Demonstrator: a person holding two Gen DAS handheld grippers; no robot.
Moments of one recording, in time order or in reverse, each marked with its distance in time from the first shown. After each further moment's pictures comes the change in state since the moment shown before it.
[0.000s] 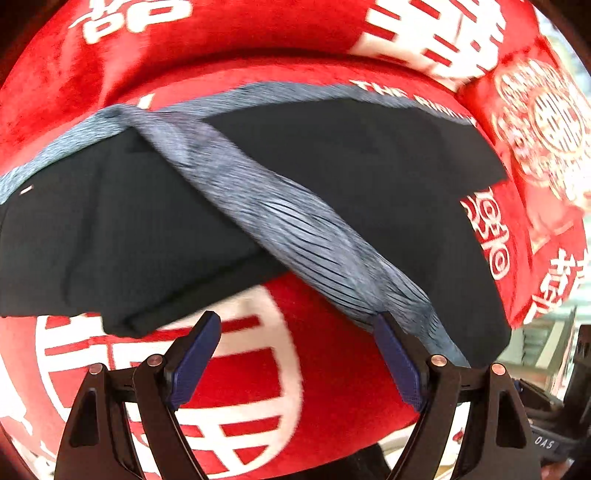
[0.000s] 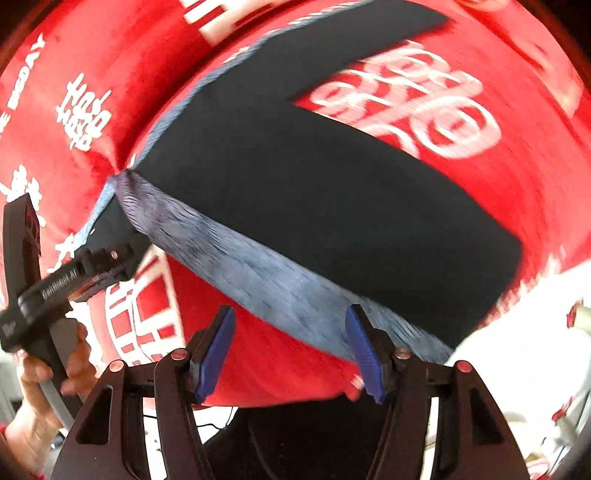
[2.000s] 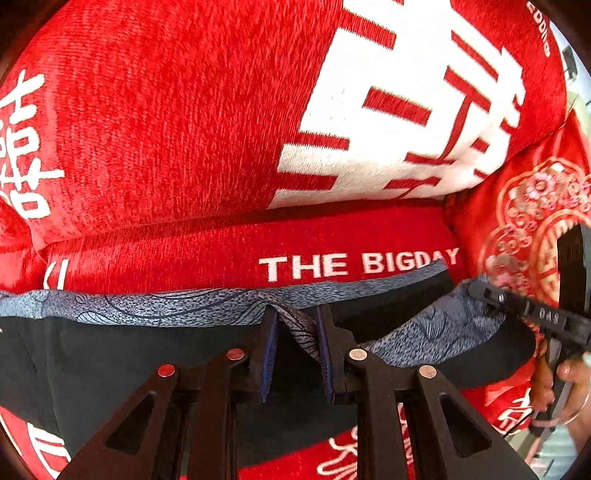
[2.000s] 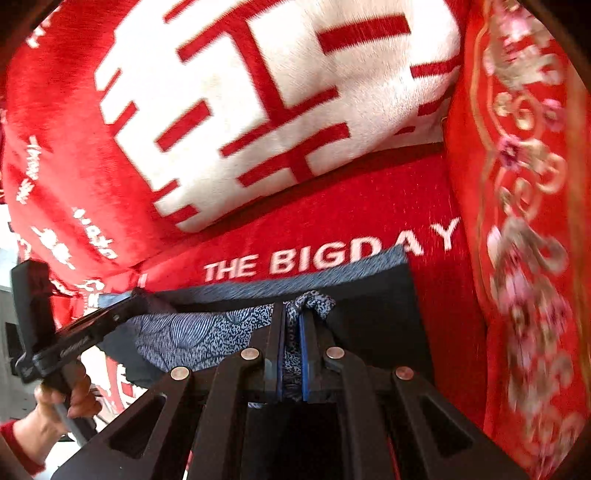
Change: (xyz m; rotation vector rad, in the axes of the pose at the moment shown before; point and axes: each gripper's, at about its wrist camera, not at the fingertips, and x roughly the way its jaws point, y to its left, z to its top) left arm -0.001 -0.078 0.207 -0.106 -0.160 -0.003; right arm -0.005 -0.006 0.362 -0.346 -0.026 0.150
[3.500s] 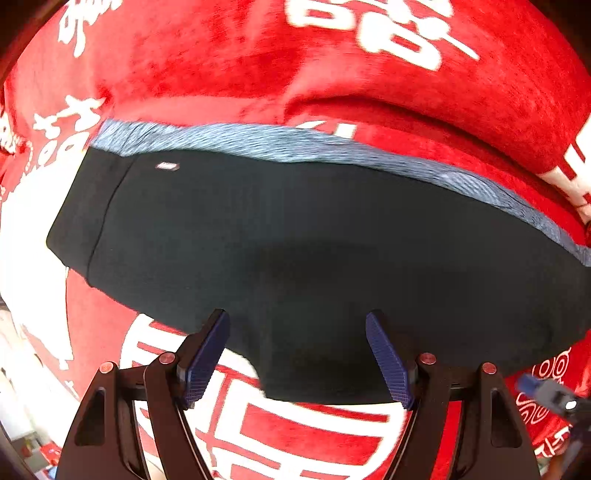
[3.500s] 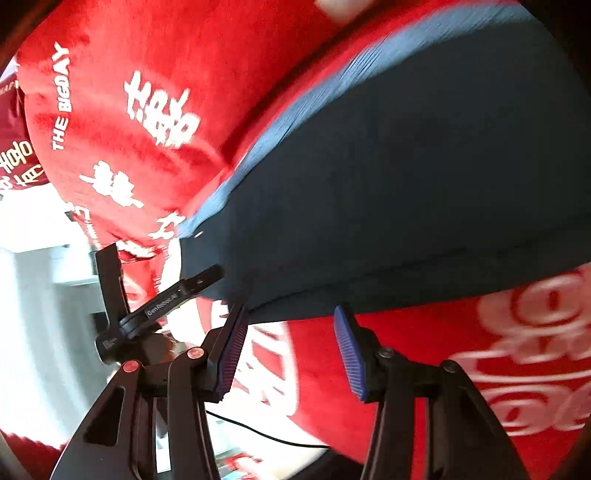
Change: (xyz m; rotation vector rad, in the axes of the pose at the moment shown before) left arm -0.060 0.234 -0.132 -0.339 0.113 0.359; right arm 0.131 0.167 -0.139 0.171 0.280 0.437
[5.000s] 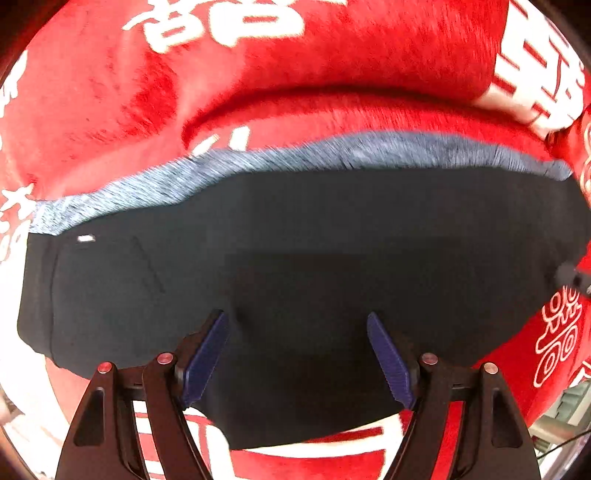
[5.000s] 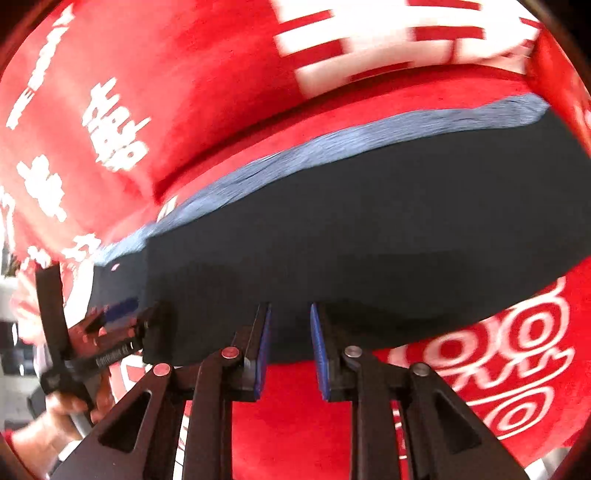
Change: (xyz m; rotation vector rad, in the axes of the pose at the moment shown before) left arm 0.034 -0.079 0.007 0.336 -0.040 -0.073; right arm -0.095 -0.017 -0.001 -0.102 -0.275 -0.473
